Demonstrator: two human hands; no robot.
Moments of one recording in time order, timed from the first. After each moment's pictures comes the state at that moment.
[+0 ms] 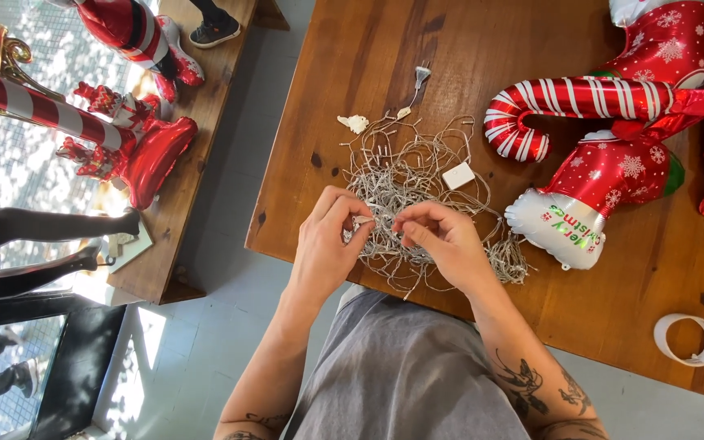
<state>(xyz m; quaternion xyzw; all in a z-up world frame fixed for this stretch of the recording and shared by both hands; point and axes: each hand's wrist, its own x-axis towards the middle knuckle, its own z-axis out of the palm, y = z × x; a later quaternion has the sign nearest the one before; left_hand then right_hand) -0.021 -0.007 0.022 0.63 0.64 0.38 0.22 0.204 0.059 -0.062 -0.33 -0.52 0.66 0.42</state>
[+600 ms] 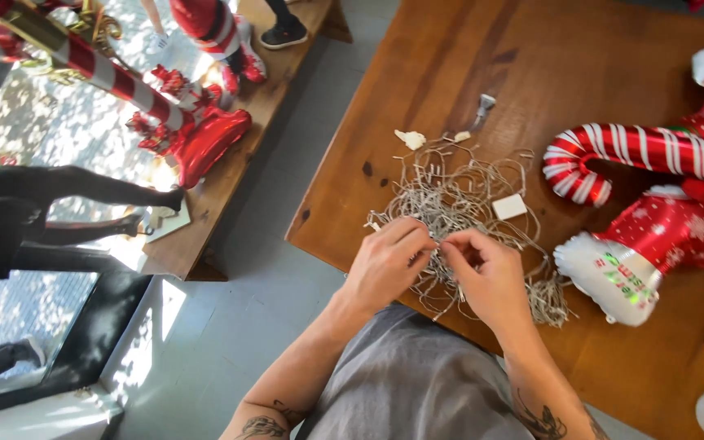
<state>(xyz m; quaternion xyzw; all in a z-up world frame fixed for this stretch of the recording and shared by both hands) -0.010 -0.008 -0.042 0.72 0.56 0.41 0.04 0.200 0.047 -0.033 -0.44 -0.69 0.46 0.34</state>
